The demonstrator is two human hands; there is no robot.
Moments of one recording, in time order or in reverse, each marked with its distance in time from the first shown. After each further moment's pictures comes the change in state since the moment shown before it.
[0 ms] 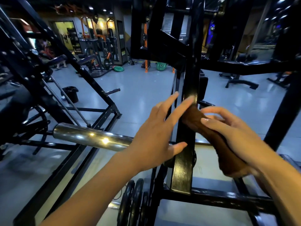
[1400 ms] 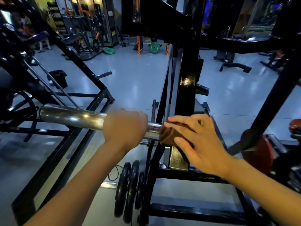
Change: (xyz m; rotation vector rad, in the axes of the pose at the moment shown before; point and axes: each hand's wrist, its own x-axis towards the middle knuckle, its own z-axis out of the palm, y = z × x) left_hand -0.042 -0.057 0.032 0.577 0.110 -0.407; right_hand -0.002 0.098 0.040 -0.994 -0.001 -0.892
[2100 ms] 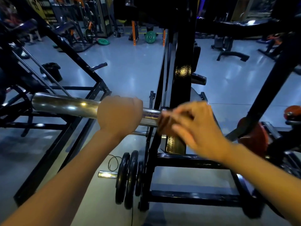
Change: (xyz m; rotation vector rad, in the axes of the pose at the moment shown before) left_hand -0.001 -0.005 0.007 -0.026 0.100 0.049; right_hand -0.009 0.004 0.005 -0.039 0.046 -0.024
